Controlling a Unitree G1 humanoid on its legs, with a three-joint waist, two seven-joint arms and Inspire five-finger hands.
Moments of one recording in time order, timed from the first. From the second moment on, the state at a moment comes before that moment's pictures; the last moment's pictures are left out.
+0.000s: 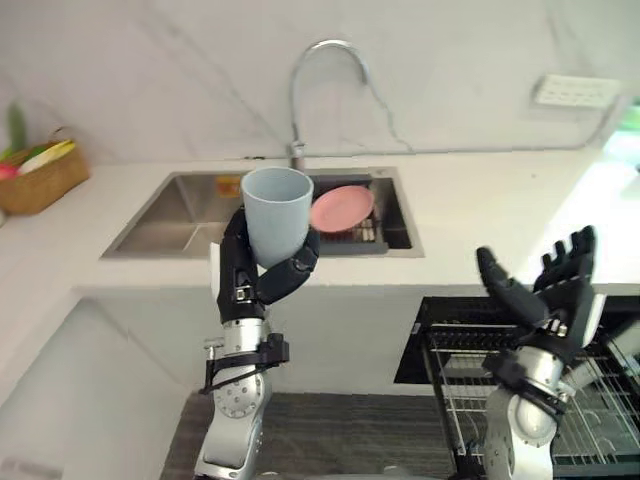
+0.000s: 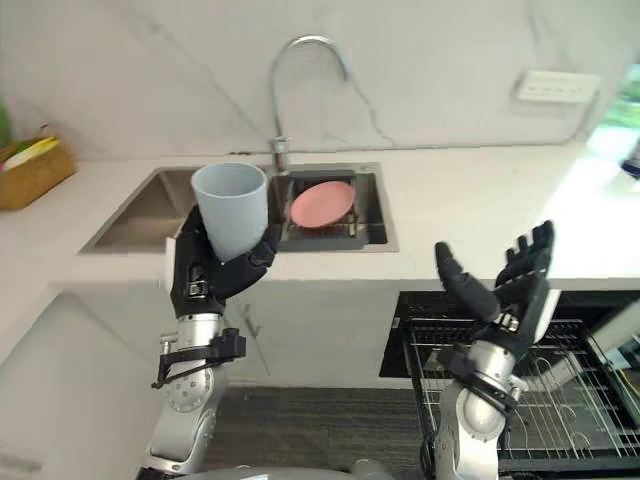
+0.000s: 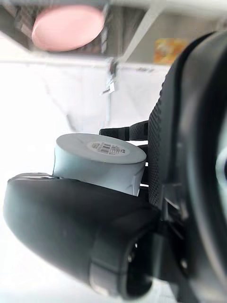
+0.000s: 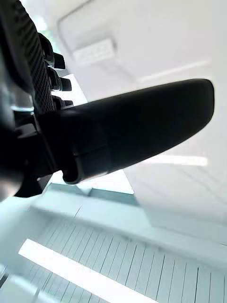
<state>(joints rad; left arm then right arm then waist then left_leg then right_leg) 0.17 0.04 -0.18 -0.31 0.02 -0.37 0.35 0.18 -0.05 -0.20 -0.14 0.24 -0.47 -0.31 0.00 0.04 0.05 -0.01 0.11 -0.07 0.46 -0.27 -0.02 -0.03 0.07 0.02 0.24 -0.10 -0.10</state>
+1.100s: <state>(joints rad) 0.07 0.03 0.13 -0.30 0.07 -0.30 0.62 0.11 -0.03 -0.23 -0.09 0.24 -0.21 -0.08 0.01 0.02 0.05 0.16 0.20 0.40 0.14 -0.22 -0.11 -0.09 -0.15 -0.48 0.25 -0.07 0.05</state>
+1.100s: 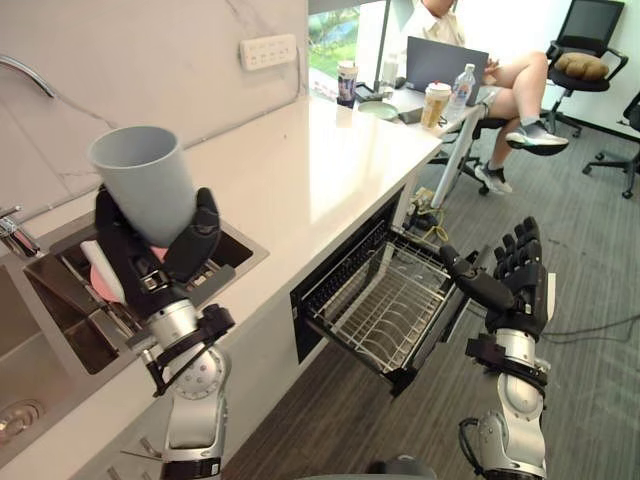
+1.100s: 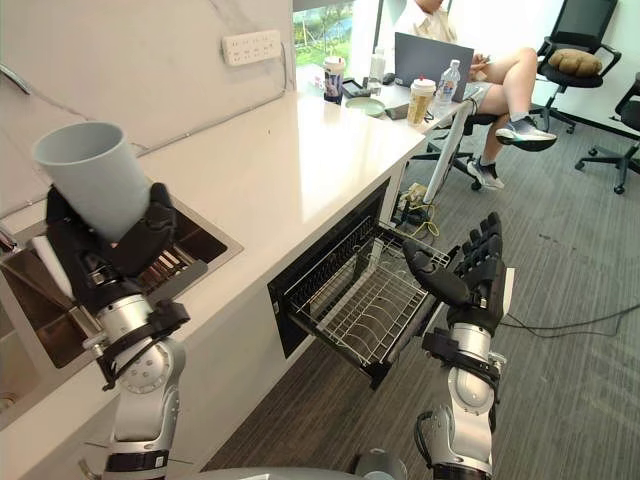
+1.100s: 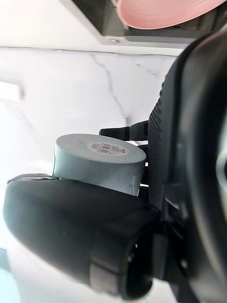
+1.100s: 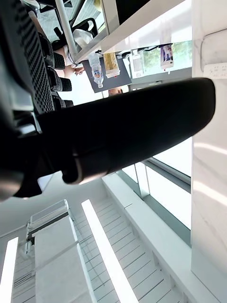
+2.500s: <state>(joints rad) 0.04 0.07 -0.15 -0.14 0.11 -0.31 0.41 0.02 -0.10 0.03 -0.13 0.59 -0.15 0.34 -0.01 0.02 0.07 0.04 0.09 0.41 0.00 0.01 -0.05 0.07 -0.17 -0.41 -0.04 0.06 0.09</state>
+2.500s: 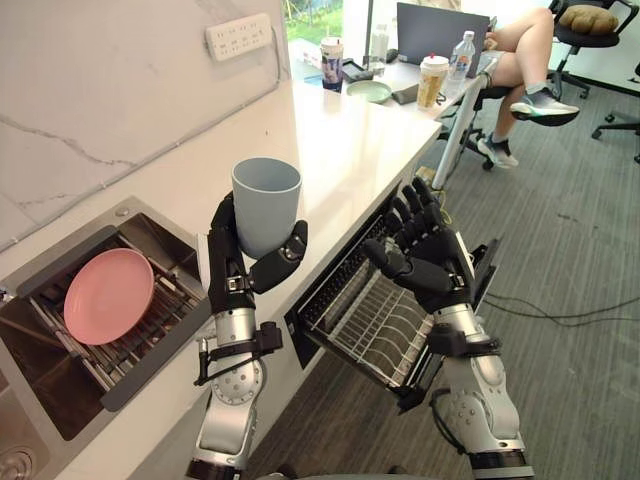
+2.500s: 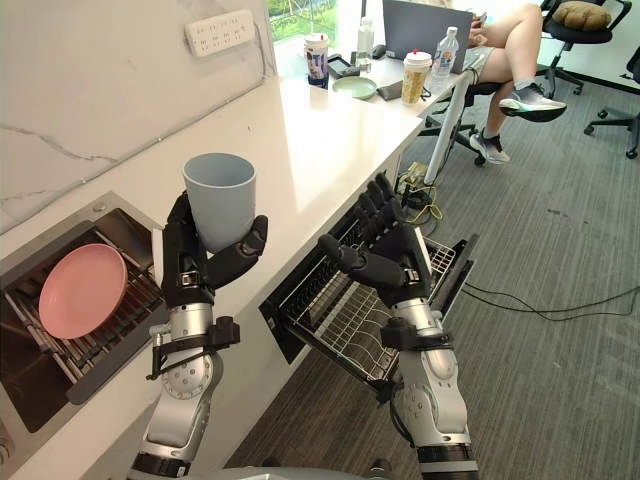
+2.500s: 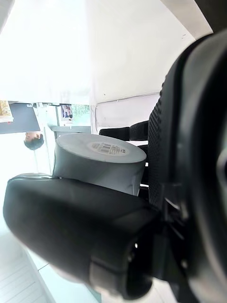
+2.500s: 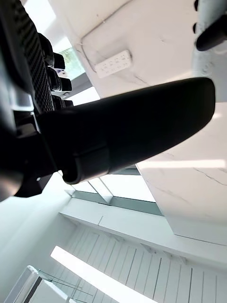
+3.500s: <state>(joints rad) -0.03 0.10 -0.32 -0.11 0.19 -0.34 0.30 -0.09 -0.15 0.13 -0.13 0.63 -0.06 0.22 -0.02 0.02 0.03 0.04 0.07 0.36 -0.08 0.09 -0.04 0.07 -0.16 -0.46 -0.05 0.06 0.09</state>
